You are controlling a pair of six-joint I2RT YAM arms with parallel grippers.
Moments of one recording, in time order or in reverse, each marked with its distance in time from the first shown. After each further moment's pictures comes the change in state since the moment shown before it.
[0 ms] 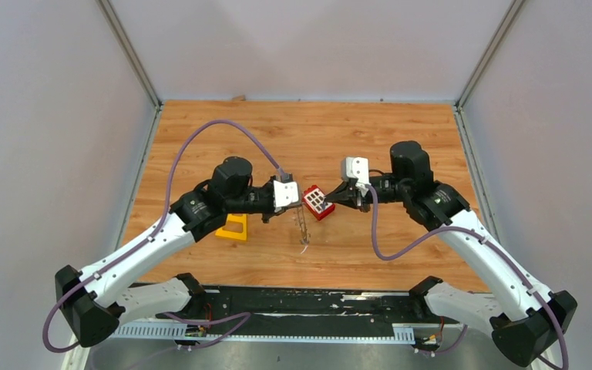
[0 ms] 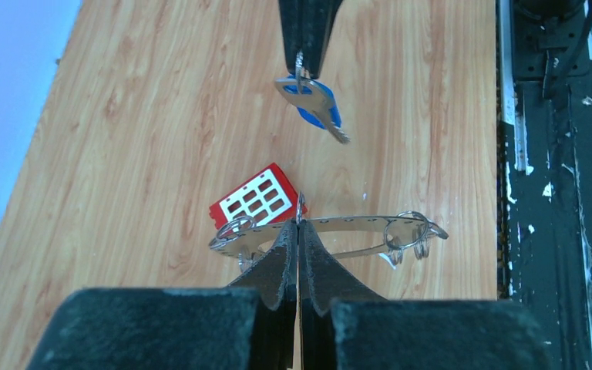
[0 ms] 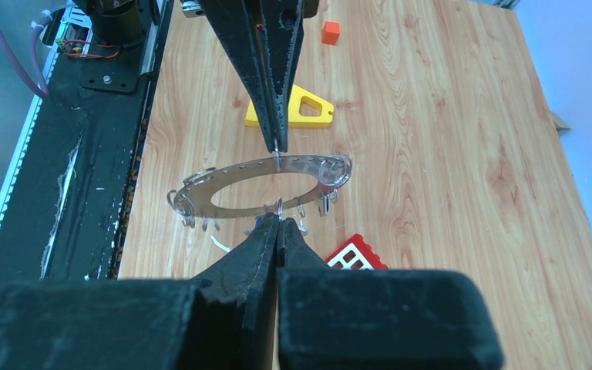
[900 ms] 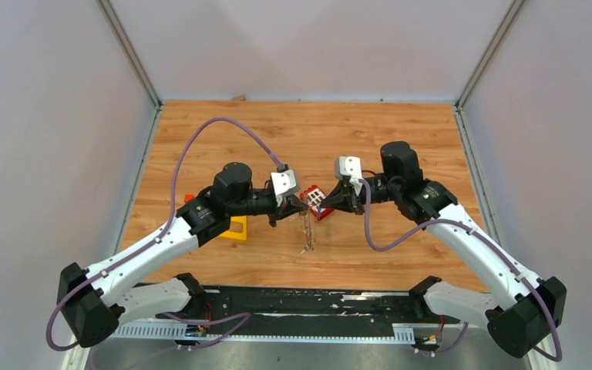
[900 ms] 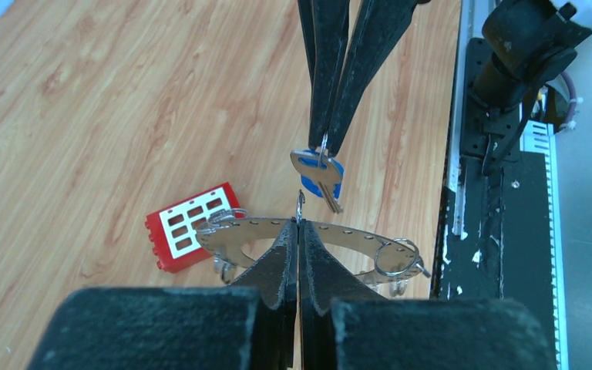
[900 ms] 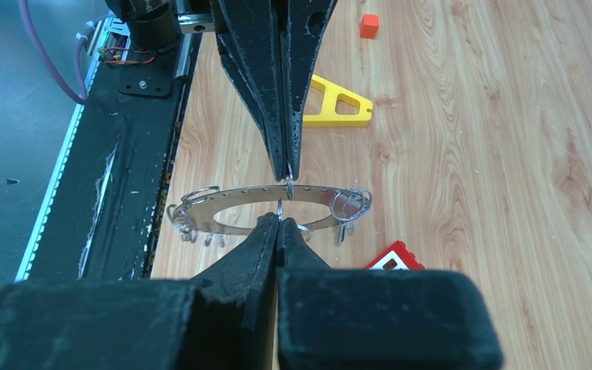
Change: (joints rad) left arm -0.002 -0.011 -0.119 0.210 0.021 -0.311; right arm 0.000 0.052 -0.039 0.043 -0.068 0.057
